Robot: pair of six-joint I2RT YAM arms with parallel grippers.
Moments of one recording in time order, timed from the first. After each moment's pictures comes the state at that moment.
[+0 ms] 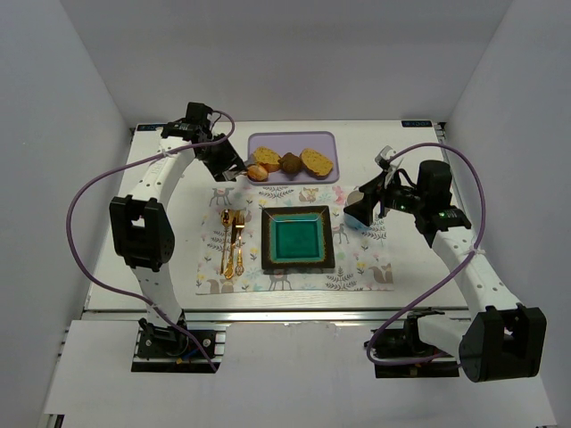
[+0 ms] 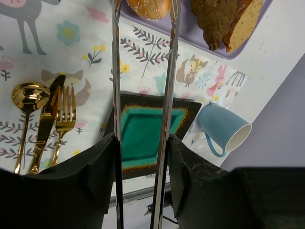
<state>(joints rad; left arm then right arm) -0.18 1.93 1.80 -0.93 0.31 -0.76 0.14 1.12 0.85 -0.16 -0.87 -0.22</state>
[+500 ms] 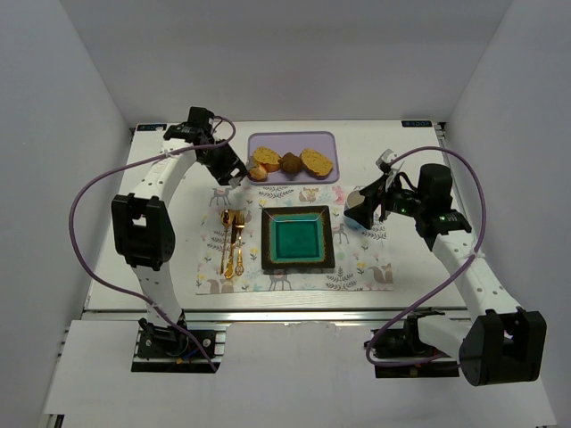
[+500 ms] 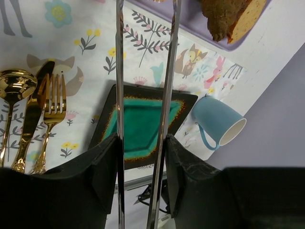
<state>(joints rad) -0.18 1.94 1.78 -0.93 0.36 -0.81 0.13 1.10 0.82 -0.15 -0.88 -0.22</state>
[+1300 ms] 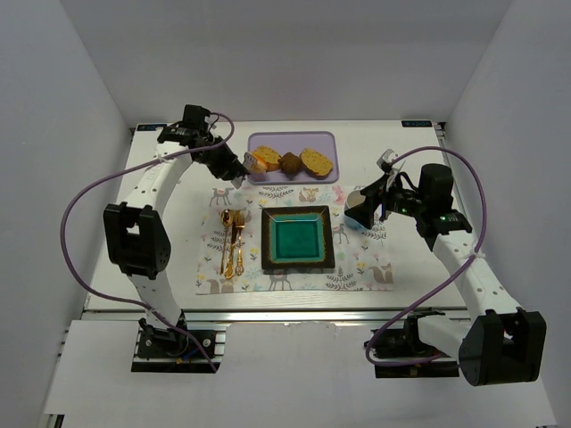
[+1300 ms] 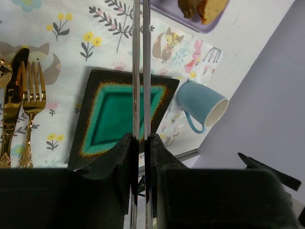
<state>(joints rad) -0.19 1.87 1.73 -0.89 0.43 -0.82 0.12 1.10 0.82 -0.15 -0.88 -0.21</state>
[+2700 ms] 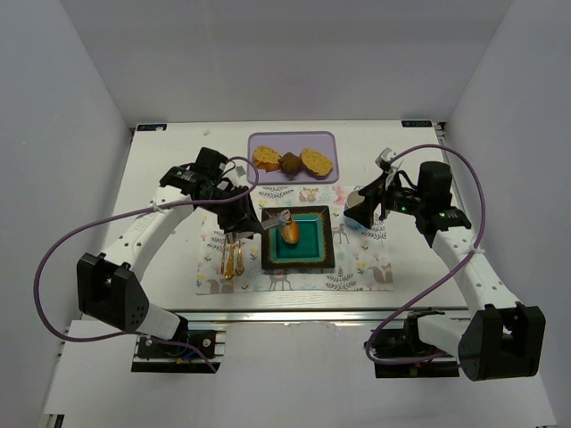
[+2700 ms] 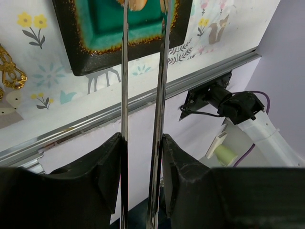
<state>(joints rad) -0.39 1.45 1.28 -0.99 0.55 -0.59 0.12 1.13 0.84 -0.18 -0.91 -0.22</state>
